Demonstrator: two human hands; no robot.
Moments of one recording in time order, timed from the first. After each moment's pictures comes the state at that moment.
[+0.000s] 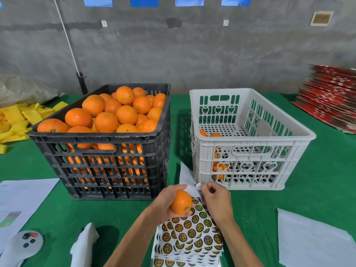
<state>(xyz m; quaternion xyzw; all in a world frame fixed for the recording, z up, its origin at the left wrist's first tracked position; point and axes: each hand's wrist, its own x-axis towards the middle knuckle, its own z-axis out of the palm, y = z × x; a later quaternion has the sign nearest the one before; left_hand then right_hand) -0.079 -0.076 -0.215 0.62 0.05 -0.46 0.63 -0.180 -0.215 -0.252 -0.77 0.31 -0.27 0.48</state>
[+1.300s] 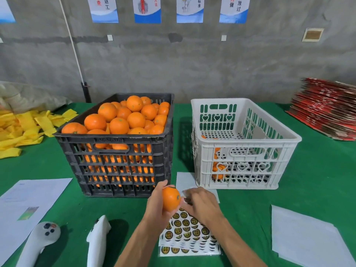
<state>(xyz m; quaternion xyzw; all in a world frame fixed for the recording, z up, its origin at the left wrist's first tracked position) -0.114 -0.028 -0.193 0.41 0.17 -0.36 0.82 -0.184 -0.173 -0.228 -0.99 0.09 -0.12 0.05</state>
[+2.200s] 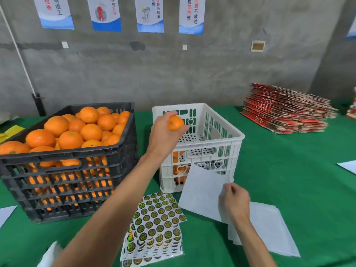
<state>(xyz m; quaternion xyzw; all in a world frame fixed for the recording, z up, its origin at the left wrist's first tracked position) -0.119 -0.168 -0.027 0.71 -0.40 0.02 0.58 -0.319 -0.279 -0.200 -0.67 0.46 -0.40 0.42</state>
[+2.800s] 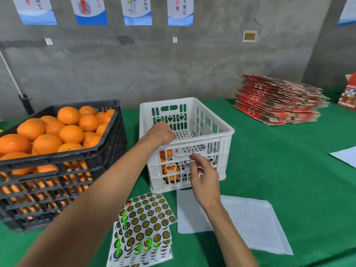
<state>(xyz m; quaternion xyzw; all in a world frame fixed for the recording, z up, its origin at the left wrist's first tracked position) -0.088 -0.237 -0.033 0.87 -0.40 -0.10 0.28 -0.277 -0.252 -0.149 -0.75 0.25 -0.46 0.41</state>
